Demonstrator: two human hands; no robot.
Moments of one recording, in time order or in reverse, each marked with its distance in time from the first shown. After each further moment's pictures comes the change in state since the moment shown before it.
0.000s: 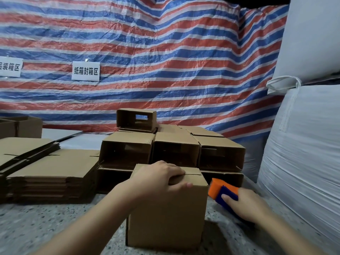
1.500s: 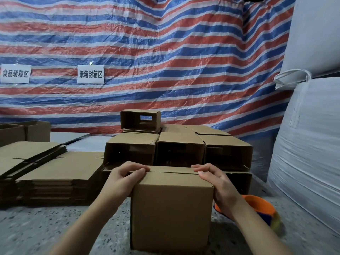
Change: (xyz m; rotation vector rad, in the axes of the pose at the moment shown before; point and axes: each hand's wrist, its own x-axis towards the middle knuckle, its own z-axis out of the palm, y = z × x) left_hand -0.042 -0.054 0.020 -0.988 0.494 -0.388; right_hand -0.045 -0.107 -0.033 1.454 -0.194 -0.380
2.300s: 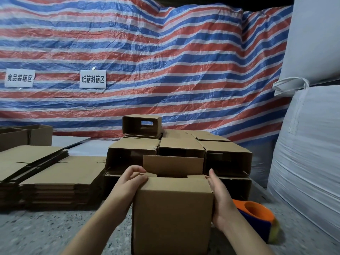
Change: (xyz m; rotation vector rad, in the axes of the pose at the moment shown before) left_hand 0.005 -0.004 0.009 -0.265 -0.009 -0.209; right_hand -0.007 0.001 0.017 0.329 0.113 0.298
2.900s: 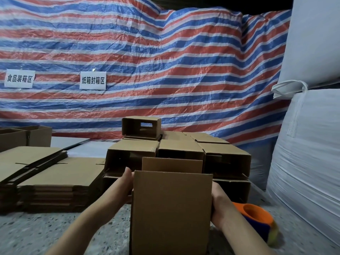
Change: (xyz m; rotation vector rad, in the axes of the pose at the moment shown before) left_hand 0.008 -0.008 -0.031 0.097 -0.325 0.056; right_hand -0.003 -0.007 0.009 -0.186 0.149 0.079
